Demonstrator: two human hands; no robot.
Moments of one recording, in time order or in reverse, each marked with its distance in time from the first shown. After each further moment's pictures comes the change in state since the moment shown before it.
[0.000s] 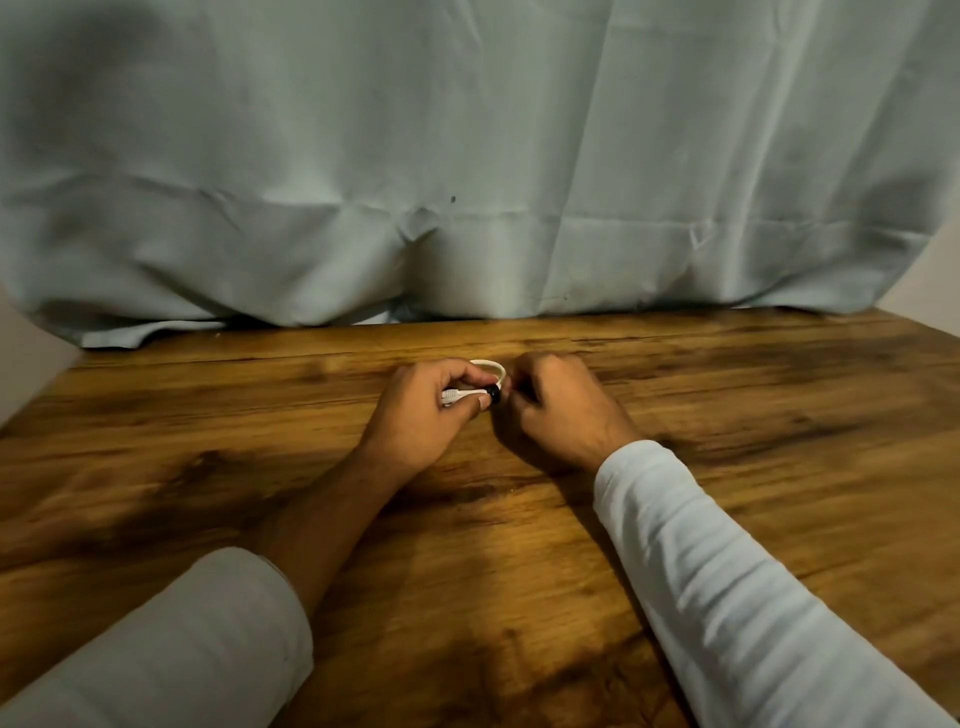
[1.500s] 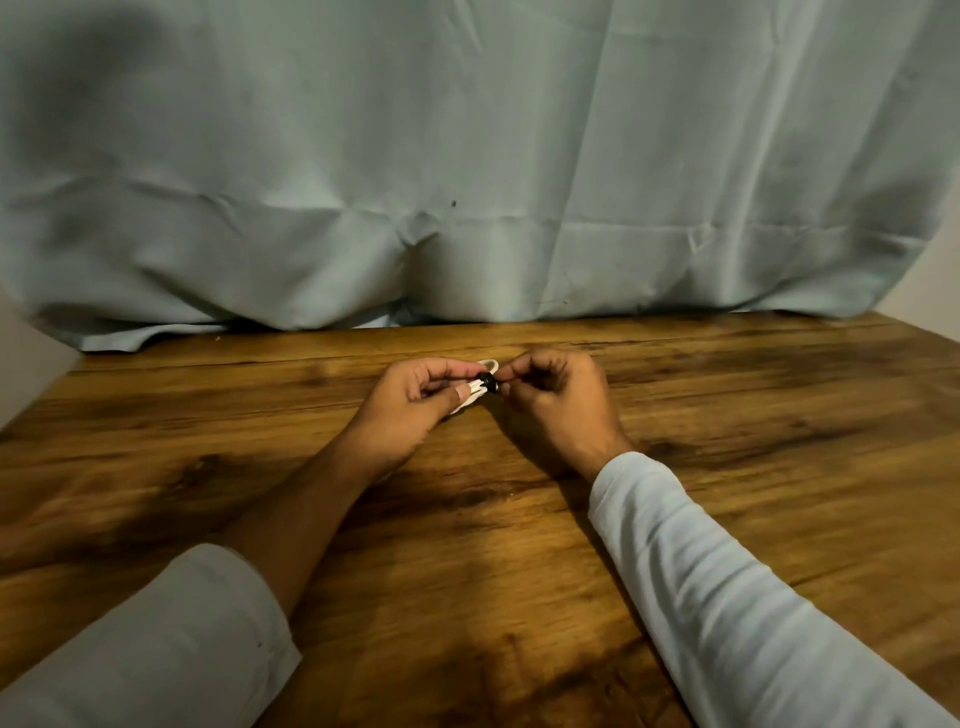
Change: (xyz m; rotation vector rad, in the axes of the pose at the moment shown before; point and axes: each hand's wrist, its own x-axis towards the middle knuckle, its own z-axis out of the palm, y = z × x) left_hand -0.001 0.005 -0.012 -0.494 -0.100 -0.223; right_hand 0.003 0.008 0.018 0.598 0.240 0.055
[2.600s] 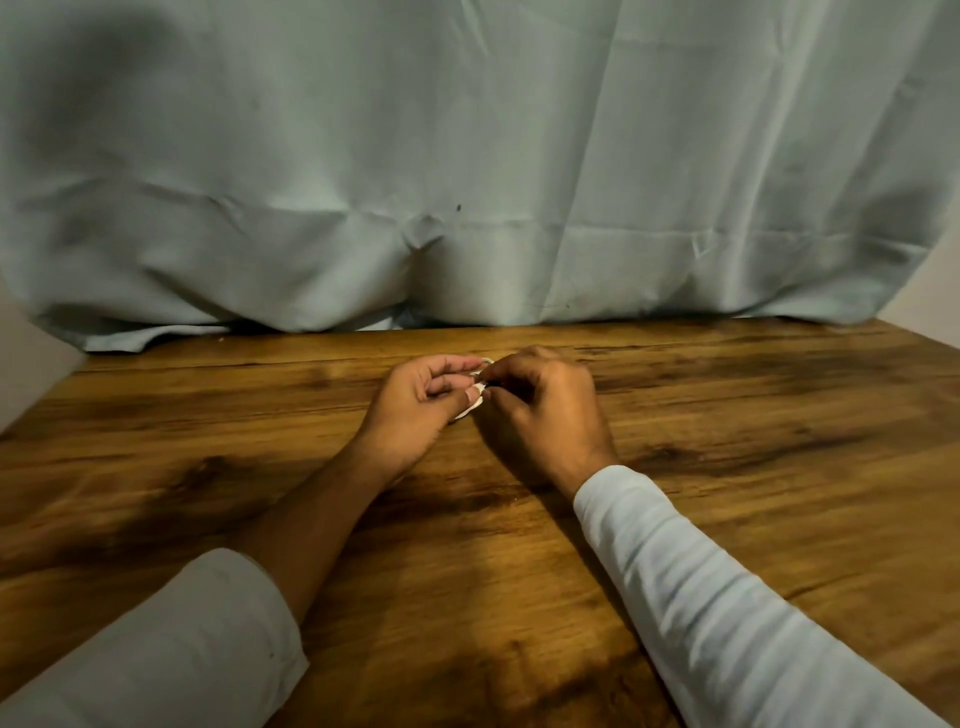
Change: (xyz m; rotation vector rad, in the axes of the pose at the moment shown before) left_hand 0.001 -0.002 0.006 -0.067 0.065 -0.006; right_hand -0.007 -0.014 0.010 -0.312 0.041 -0.273
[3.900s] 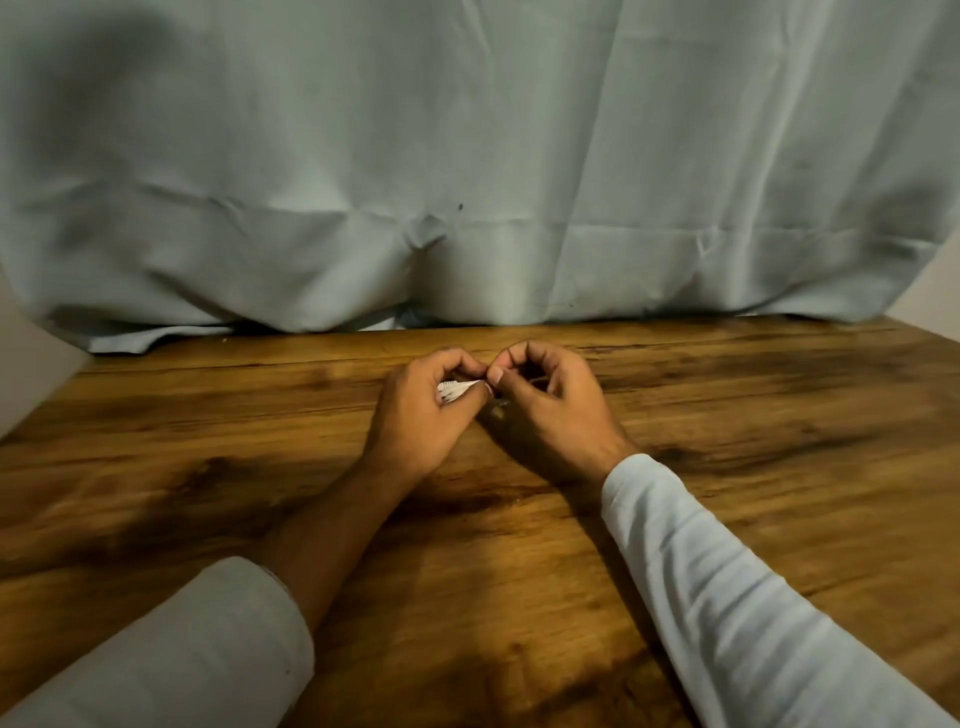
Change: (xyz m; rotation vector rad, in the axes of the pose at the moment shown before) left_hand -0.002 0.002 0.004 0.466 0.150 0.316; right_hand 0.007 0.014 0.006 0.503 -0.108 0.211
